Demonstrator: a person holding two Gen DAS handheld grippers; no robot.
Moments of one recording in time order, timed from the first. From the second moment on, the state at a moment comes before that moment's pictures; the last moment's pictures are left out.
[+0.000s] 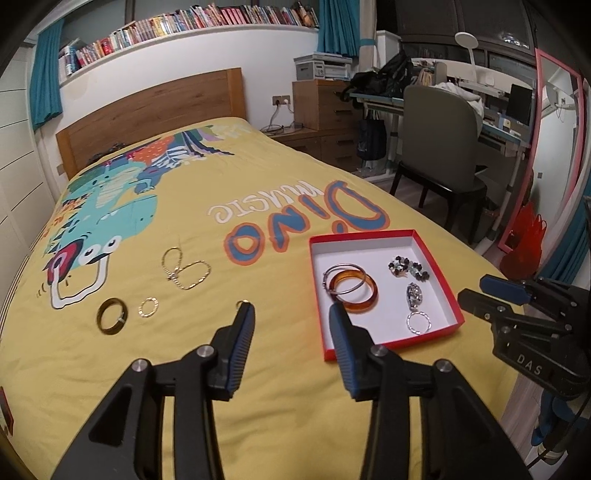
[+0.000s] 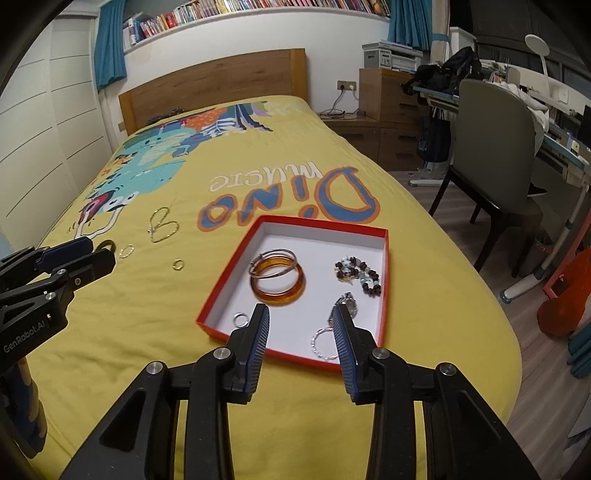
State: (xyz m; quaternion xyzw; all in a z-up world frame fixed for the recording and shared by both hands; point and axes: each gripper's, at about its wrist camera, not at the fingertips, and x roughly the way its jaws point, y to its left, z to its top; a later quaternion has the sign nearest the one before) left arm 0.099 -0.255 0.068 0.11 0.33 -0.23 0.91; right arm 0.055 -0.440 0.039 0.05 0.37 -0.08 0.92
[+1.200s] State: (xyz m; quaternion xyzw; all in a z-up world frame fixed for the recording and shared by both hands) left arm 0.071 -0.083 0.019 0.06 0.37 -0.14 0.91; right arm 0.042 -0.309 0.048 0.05 0.37 0.01 0.93
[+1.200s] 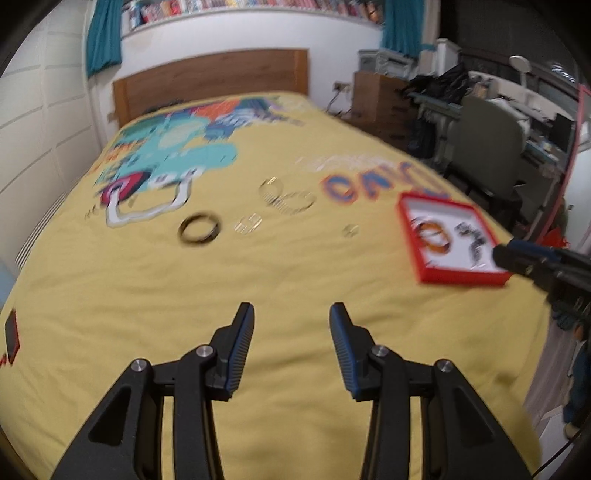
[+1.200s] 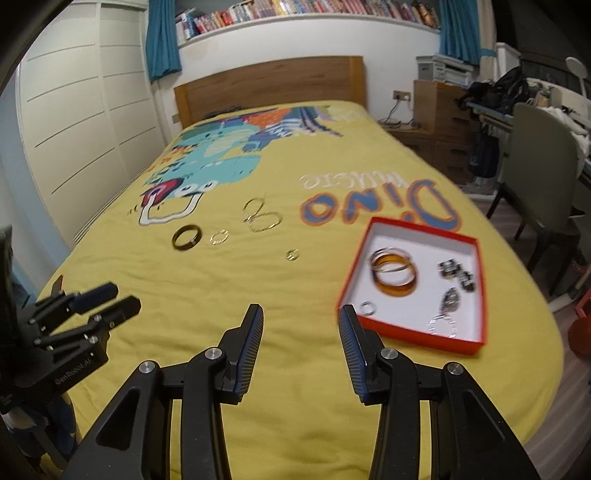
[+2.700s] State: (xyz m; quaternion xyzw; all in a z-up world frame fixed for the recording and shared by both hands) left arm 0.361 -0.090 -0.099 -0.03 0.49 -0.12 0.86; right arm 0.271 -0.298 -0.097 0.10 0.45 0.01 0.88
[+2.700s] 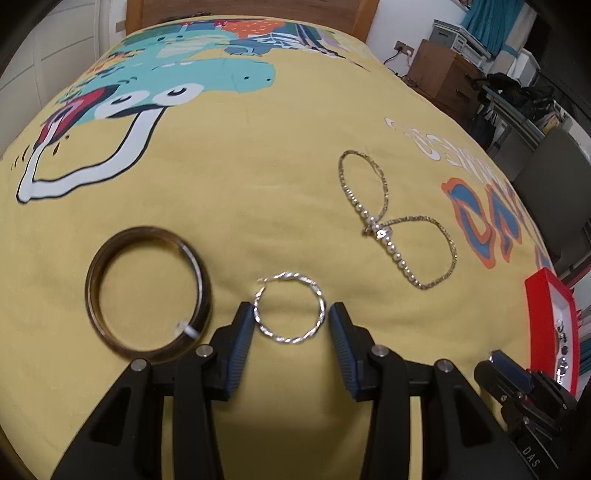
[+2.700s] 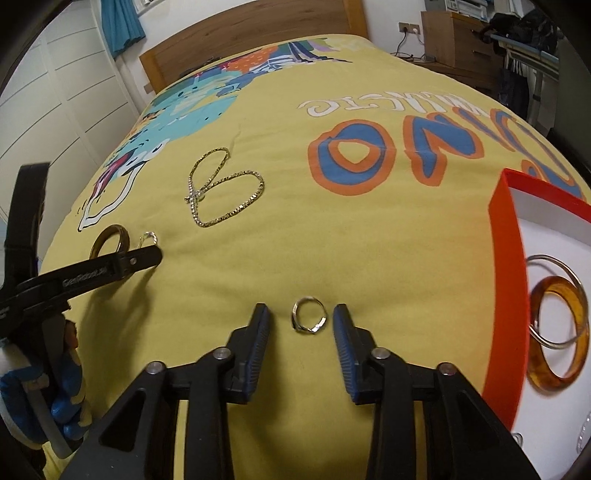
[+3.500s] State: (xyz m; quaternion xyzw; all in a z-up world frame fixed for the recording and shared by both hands) left arm 0.272 -0.083 -0.047 -0.03 0.46 -0.13 0.88; right arm 0.207 -0.277 -0.043 0.10 0.42 0.05 0.90
